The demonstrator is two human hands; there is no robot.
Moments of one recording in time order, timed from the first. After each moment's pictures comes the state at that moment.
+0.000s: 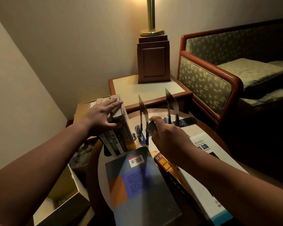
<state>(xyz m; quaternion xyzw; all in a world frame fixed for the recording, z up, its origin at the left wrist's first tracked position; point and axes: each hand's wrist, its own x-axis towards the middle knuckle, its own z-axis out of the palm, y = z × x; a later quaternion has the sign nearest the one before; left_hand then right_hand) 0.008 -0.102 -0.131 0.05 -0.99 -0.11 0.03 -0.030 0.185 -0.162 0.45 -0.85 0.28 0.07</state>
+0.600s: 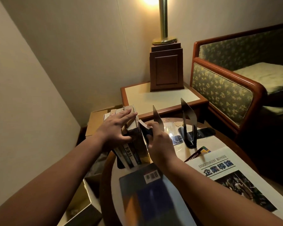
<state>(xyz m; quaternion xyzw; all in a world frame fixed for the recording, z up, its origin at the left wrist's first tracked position) 0.007 -0.105 -0.134 0.05 -0.99 -0.10 0.02 -0.043 0.086 -0.201 0.32 -0.81 0.49 0.03</state>
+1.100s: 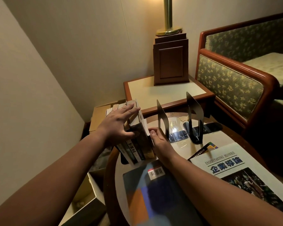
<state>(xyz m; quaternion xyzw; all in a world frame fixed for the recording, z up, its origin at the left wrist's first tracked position) 0.010 -0.100 -0.132 0.06 -0.99 -0.11 0.04 -0.060 0.071 -0.242 0.22 -0.67 0.63 -0.32</state>
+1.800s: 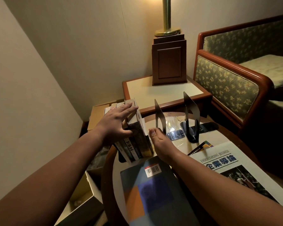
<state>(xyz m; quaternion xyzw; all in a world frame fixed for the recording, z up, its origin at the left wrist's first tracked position) 0.008 -0.108 -0.137 0.05 -0.99 -0.12 0.03 -0.062 0.090 -0.234 0.28 -0.74 0.55 -0.28</state>
